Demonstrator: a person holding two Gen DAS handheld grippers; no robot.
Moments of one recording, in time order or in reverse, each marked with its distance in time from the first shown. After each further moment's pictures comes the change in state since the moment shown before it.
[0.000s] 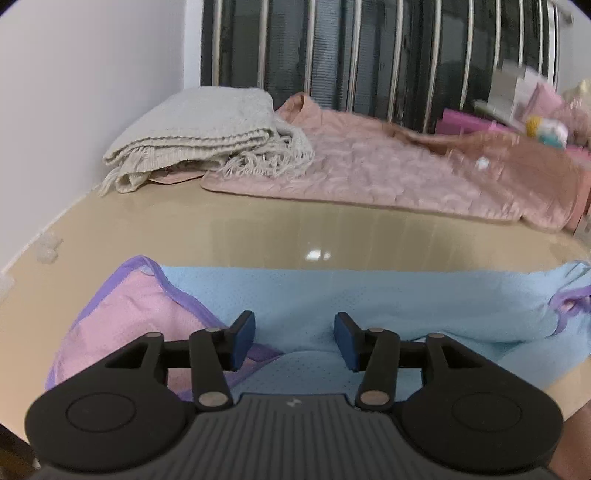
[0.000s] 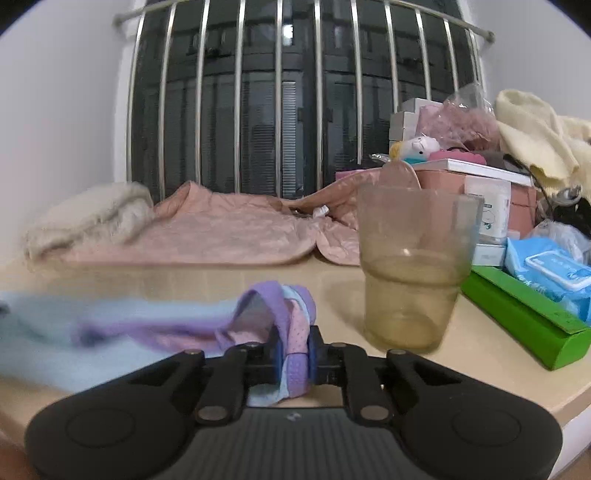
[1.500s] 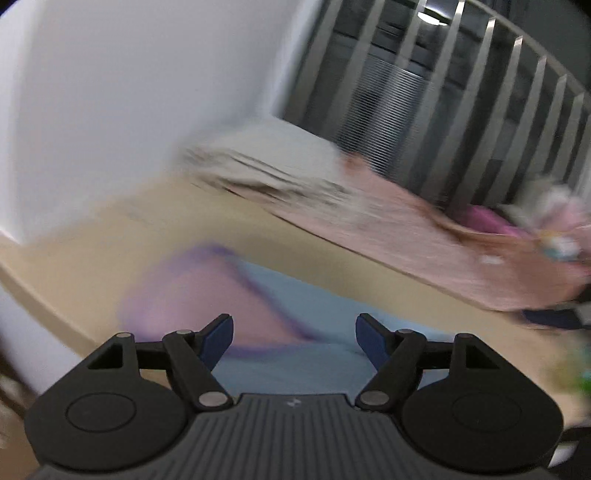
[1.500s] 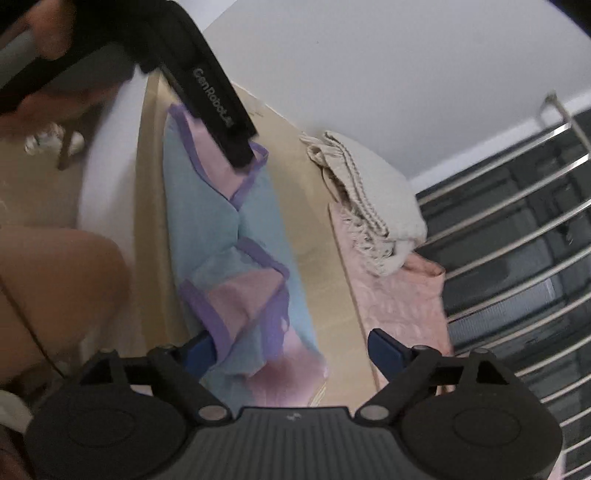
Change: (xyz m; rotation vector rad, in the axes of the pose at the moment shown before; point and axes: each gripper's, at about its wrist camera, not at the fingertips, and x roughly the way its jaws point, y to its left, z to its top) left arm -0.095 0.032 -0.018 -0.333 -0.085 -0.077; right arm -0.048 0.216 0.026 -1.250 0.105 0.431
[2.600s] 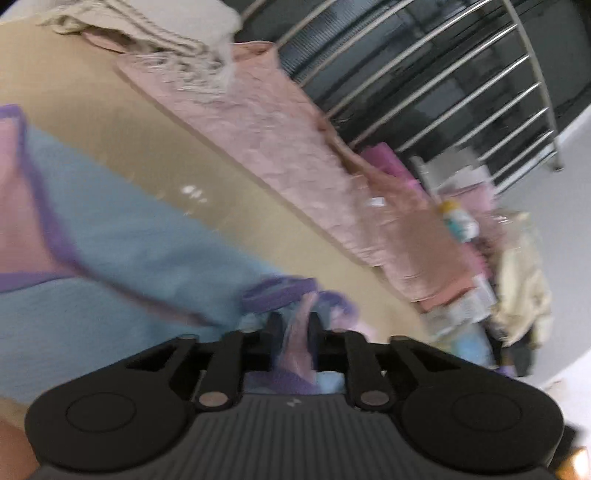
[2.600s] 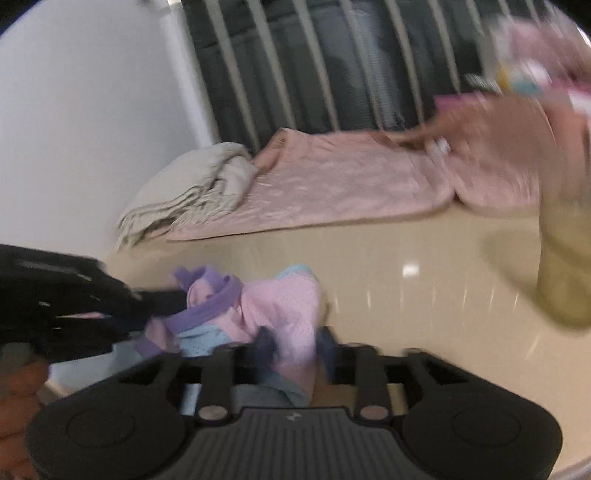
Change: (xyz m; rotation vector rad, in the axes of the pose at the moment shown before) left arm 0.112 -0.073 -0.012 -0.191 0.294 -0.322; right arm 0.012 -0.066 -0.164 1.283 -0.107 0.010
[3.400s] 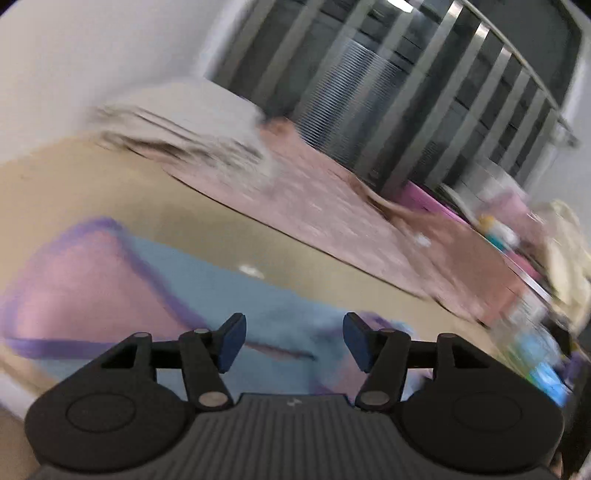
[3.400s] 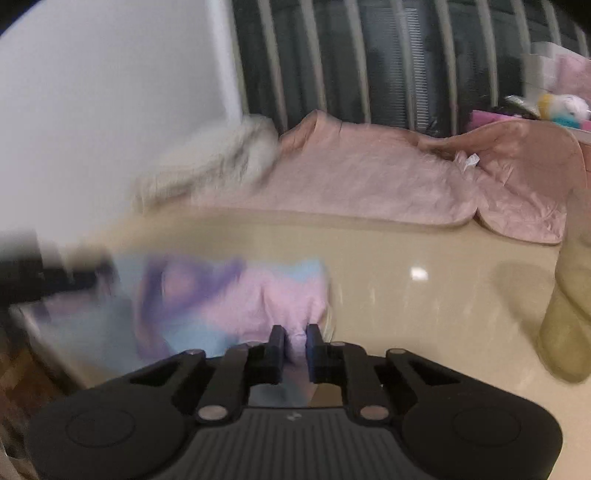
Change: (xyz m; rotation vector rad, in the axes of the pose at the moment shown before) left arm -0.081 0.004 -0.010 0.181 -0.276 0.267; right arm 0.012 0.001 0.008 -0.162 0.098 0.012
